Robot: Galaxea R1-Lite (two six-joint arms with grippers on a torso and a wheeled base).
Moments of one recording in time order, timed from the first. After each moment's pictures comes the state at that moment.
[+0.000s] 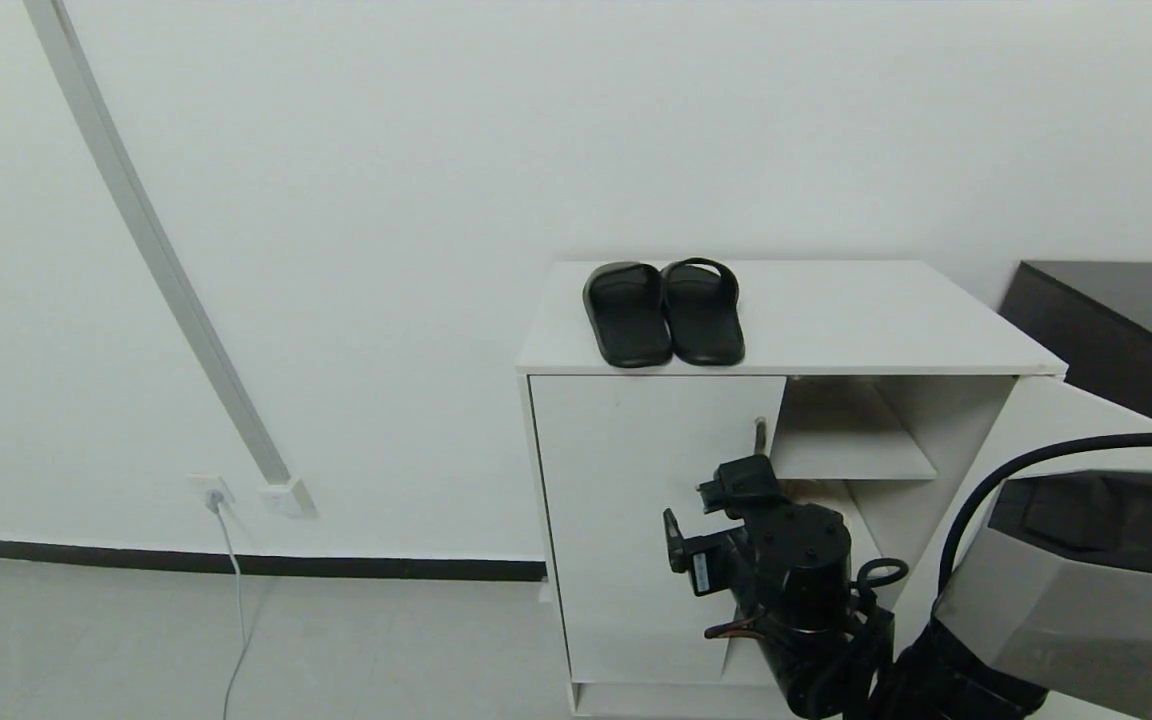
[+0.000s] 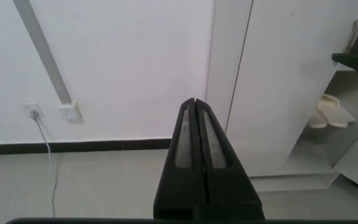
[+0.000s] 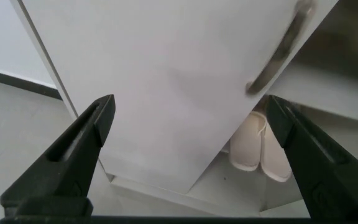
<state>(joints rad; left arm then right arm) 0.00 0.00 0.00 0.00 -0.03 0.01 0.82 2.20 -0.70 -1.34 -0.63 -0.01</state>
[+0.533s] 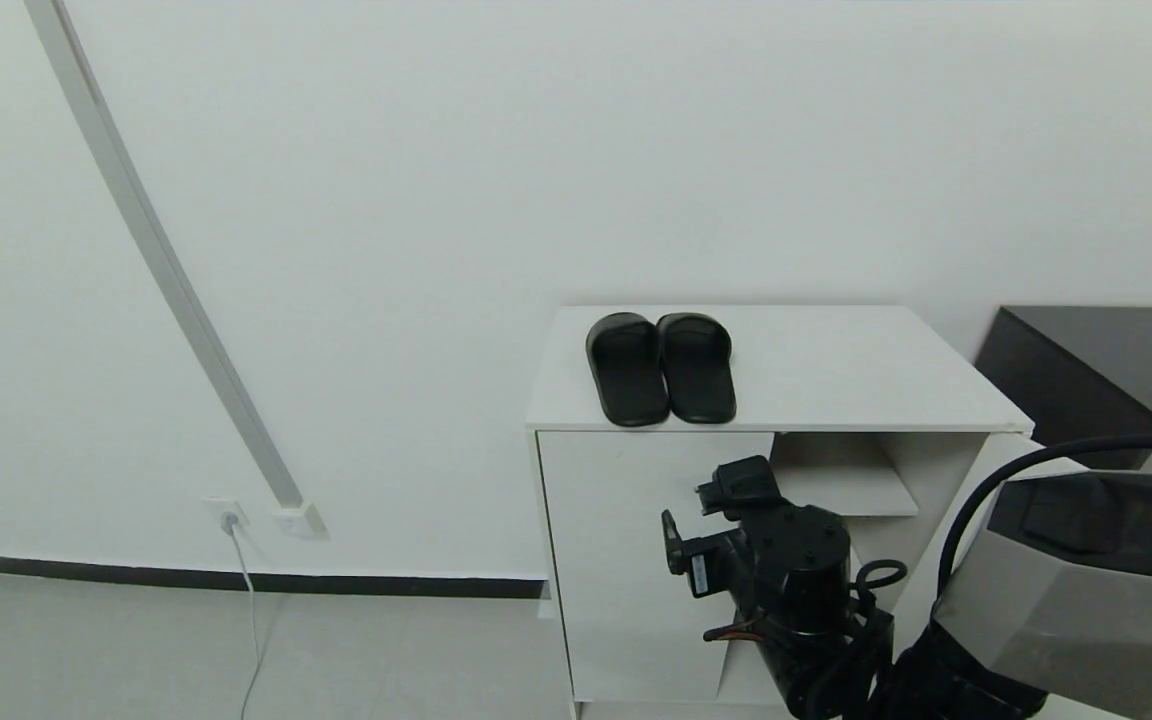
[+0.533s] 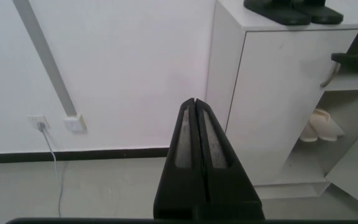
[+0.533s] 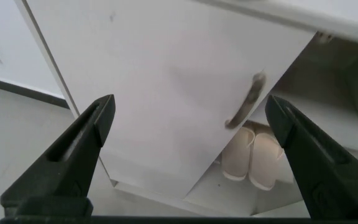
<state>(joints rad) 0.00 0.00 0.00 0.00 -0.03 0.01 0.83 2.20 -0.70 -1.34 -0.63 -0.01</state>
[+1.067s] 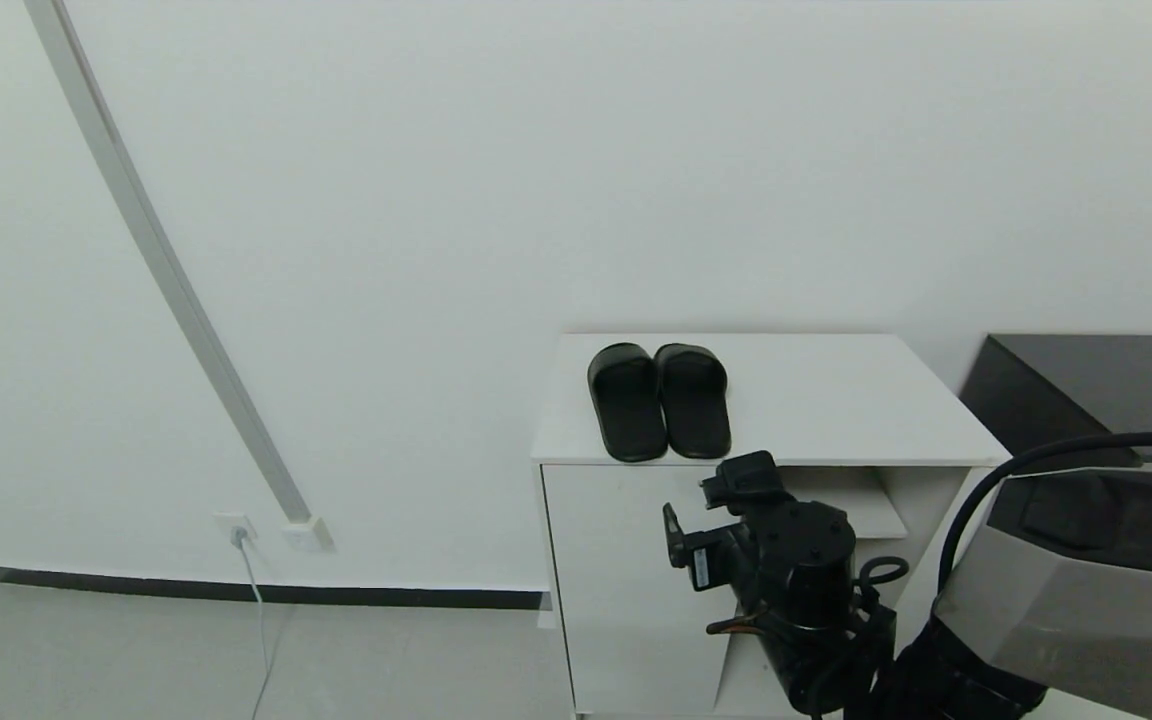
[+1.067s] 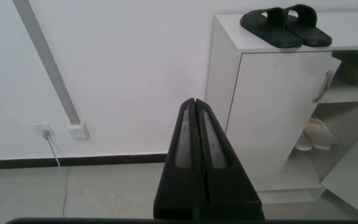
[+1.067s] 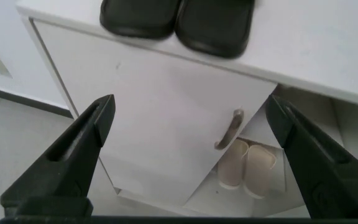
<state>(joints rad) 0.00 0.00 0.00 0.00 -0.03 0.01 0.81 2.20 -0.70 -1.36 -0.62 -0.01</state>
